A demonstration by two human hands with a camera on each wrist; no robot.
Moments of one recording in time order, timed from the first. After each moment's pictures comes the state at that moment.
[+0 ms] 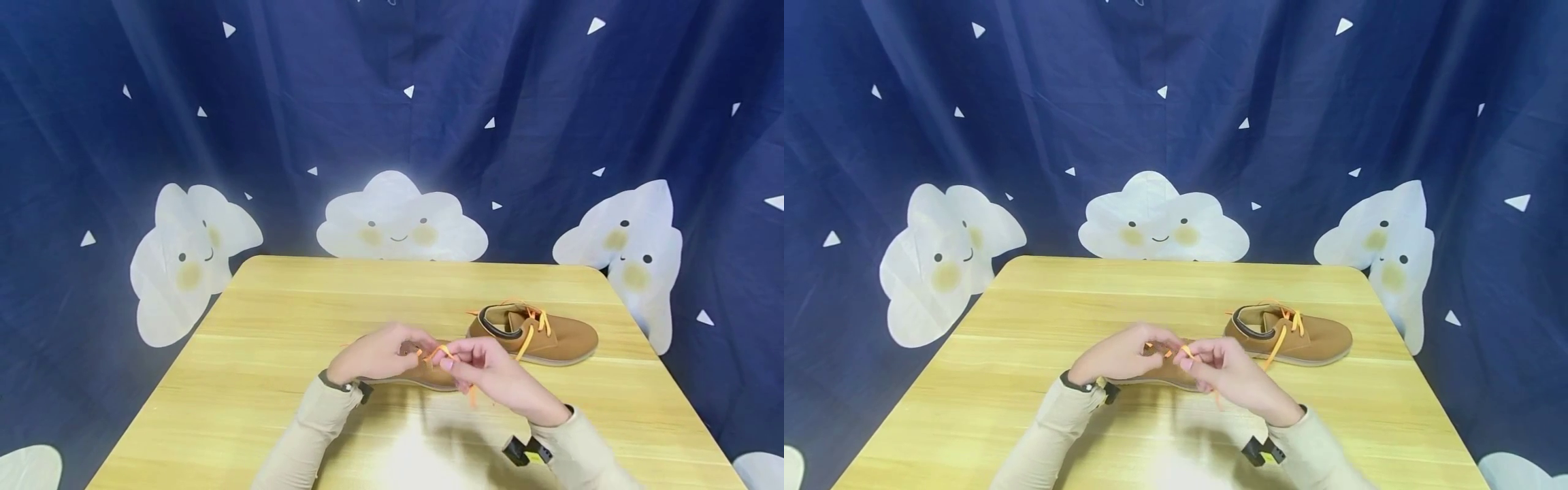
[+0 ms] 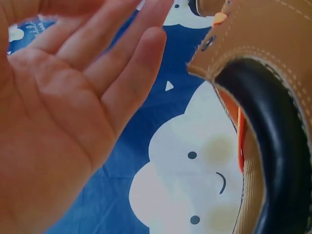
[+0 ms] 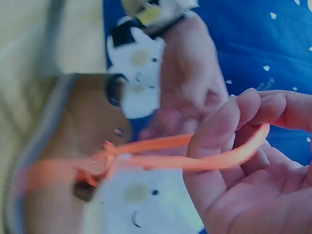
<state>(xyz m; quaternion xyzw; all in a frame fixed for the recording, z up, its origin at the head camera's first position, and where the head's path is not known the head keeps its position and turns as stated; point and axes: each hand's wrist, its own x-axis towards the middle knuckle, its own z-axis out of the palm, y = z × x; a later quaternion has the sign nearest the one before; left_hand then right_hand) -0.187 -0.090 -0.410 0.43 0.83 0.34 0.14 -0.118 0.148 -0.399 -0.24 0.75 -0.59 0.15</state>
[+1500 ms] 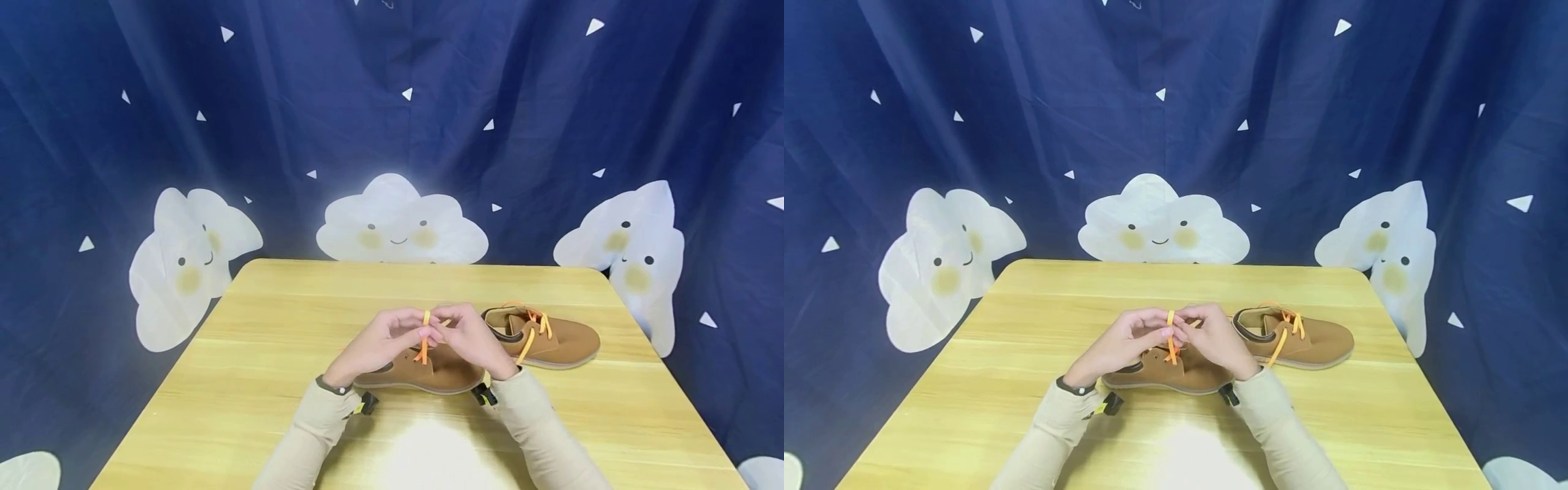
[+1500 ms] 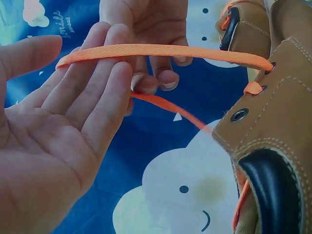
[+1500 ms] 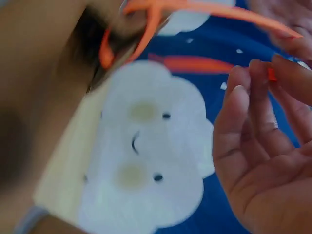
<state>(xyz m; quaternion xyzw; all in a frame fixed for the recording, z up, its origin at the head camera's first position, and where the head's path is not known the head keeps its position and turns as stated) -0.189 -0.088 -0.407 0.37 0.72 0.57 0.13 -0.192 0.125 -0.421 -0.27 0.81 -0.52 -0.04</state>
